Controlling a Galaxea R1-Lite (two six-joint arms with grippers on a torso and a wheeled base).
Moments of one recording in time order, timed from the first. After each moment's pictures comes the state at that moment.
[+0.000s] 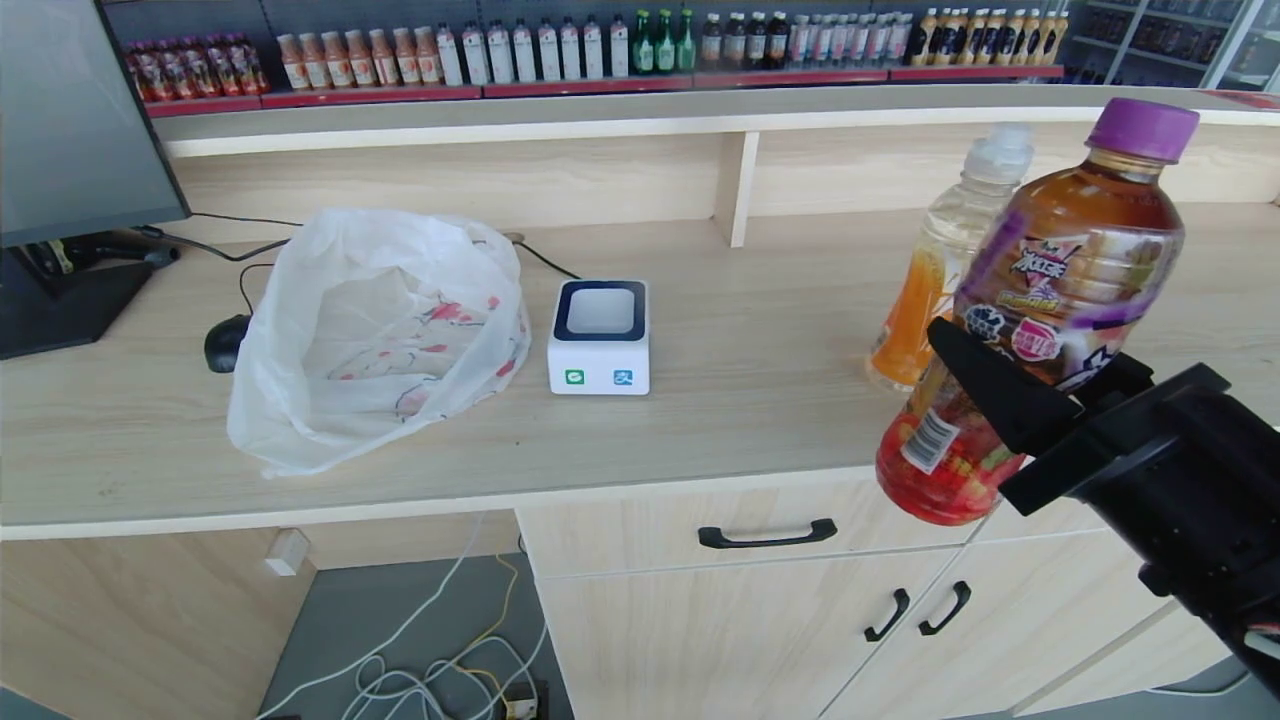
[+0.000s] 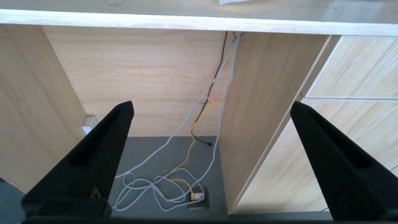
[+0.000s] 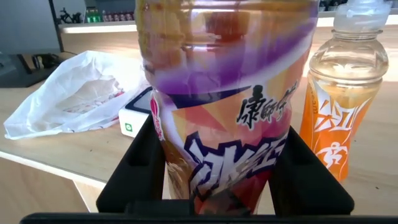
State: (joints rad) left arm 0.00 0.00 0.00 0.00 0.00 0.01; right arm 0.71 1.42 -0.34 -1.47 -0.24 -0.12
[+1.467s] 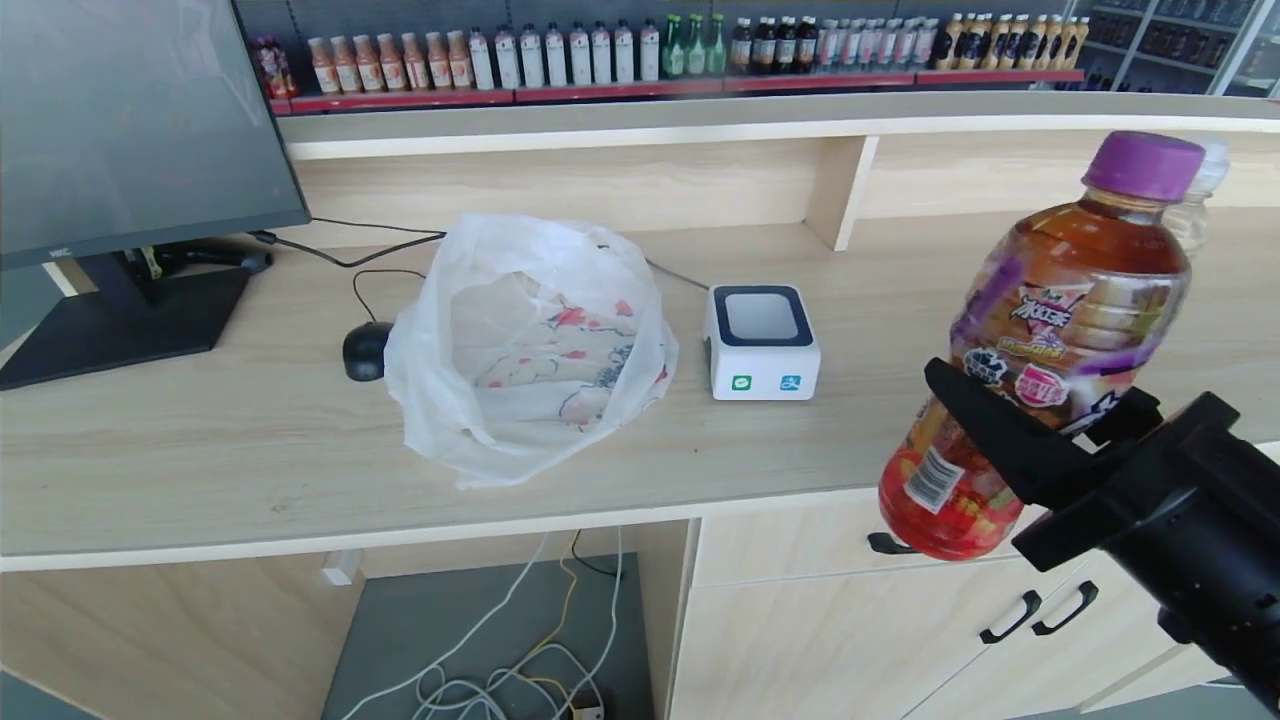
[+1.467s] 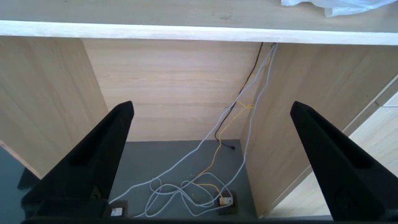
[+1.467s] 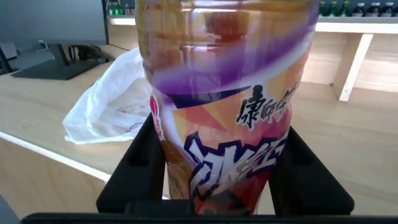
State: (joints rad) left arm 0.00 0.00 0.00 0.00 0.00 0.00; right arm 0.73 1.39 -0.27 -1.49 -0.18 -0.17
